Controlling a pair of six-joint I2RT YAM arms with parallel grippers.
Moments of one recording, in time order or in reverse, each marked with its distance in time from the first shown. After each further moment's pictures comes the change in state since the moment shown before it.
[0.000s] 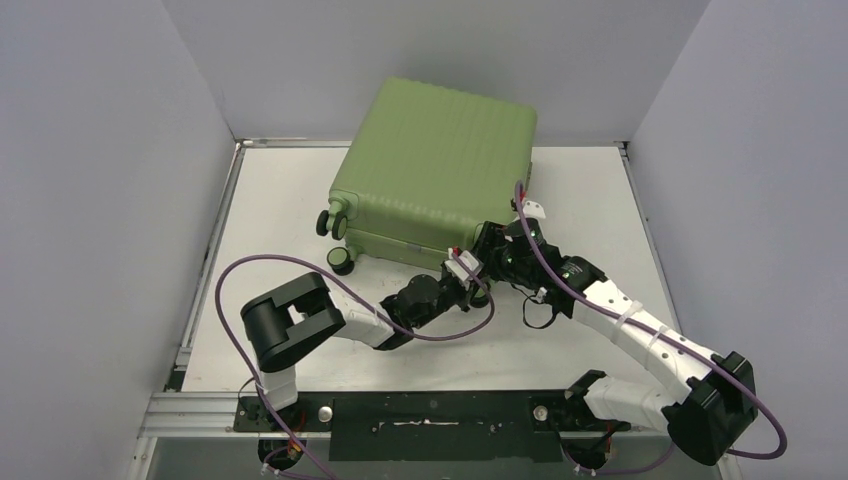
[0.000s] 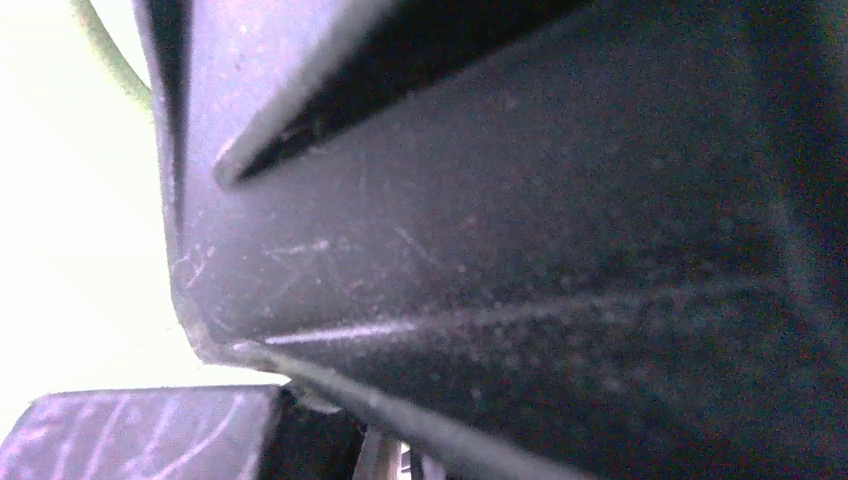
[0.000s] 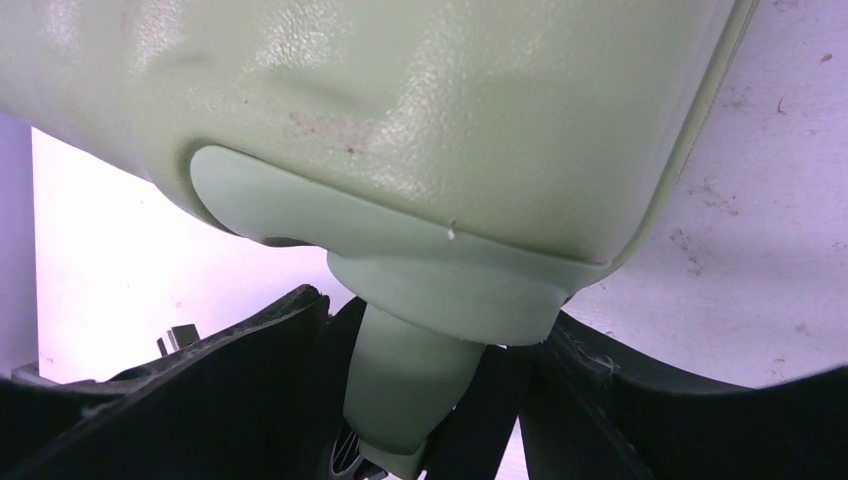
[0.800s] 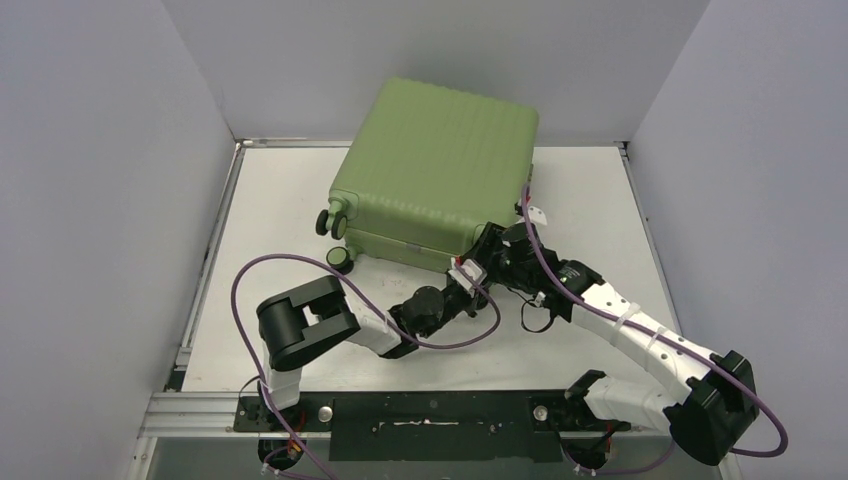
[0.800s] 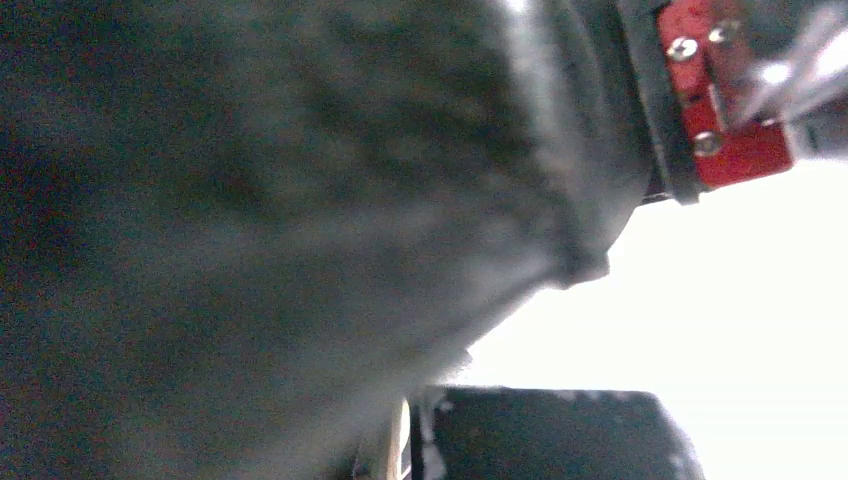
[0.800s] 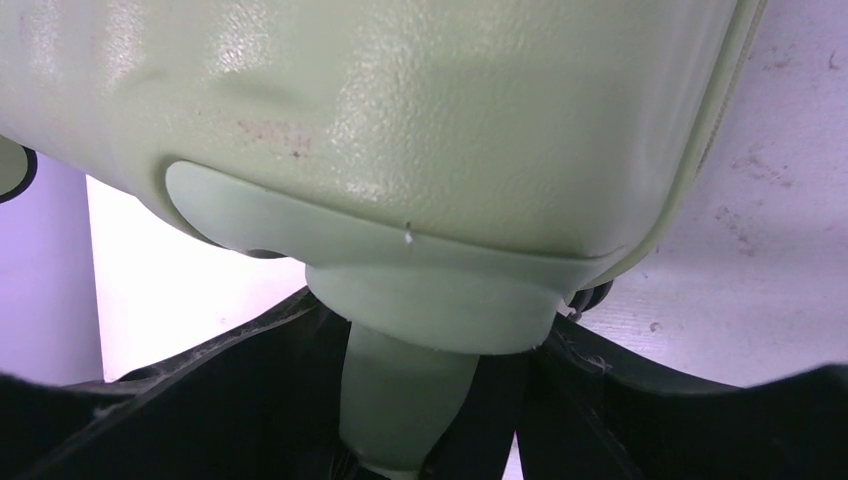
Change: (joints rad) left arm -0.057 0.076 0.008 0.137 -0.088 -0.007; right arm 0.017 -0.013 -0.038 0.045 0.016 0.126
